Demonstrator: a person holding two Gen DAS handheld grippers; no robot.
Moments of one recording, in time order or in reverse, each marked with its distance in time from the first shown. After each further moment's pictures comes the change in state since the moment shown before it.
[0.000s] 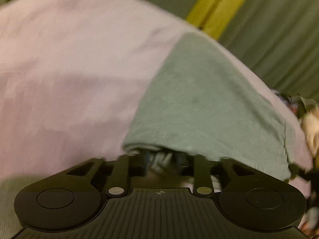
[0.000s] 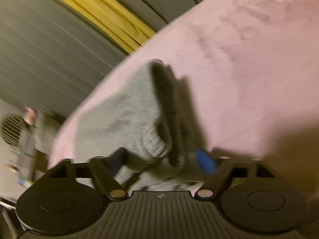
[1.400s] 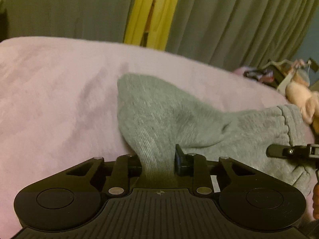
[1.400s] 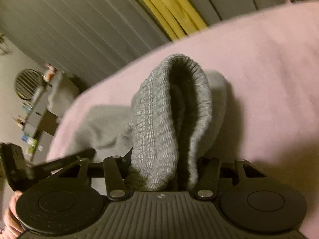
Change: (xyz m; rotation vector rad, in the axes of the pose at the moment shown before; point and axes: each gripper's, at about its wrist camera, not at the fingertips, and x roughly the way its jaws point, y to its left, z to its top) left arm 0.042 -0.062 0.105 0.438 -0.054 -0.144; right arm 0.083 0.049 0.076 -0.264 0.100 0.172
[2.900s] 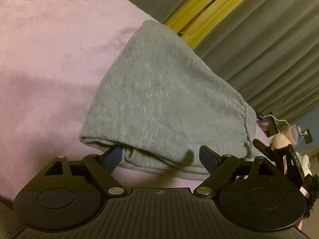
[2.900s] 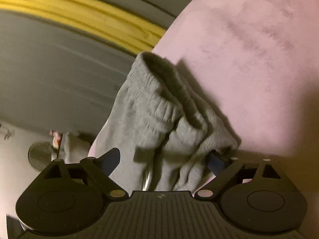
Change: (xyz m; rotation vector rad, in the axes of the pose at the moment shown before) left arm -0.032 -0.005 -0.096 -0.495 -0.023 -0.059; right arm -0.016 -0.045 -0.042 0.473 -0.157 0.060
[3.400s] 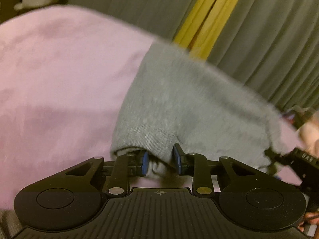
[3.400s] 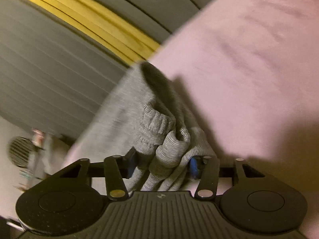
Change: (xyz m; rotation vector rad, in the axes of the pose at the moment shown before) left arm -0.009 -0.014 -0.017 0.183 -0.103 0.205; right arm -0.011 -0.005 -0.013 -0.141 -0.083 -0.135
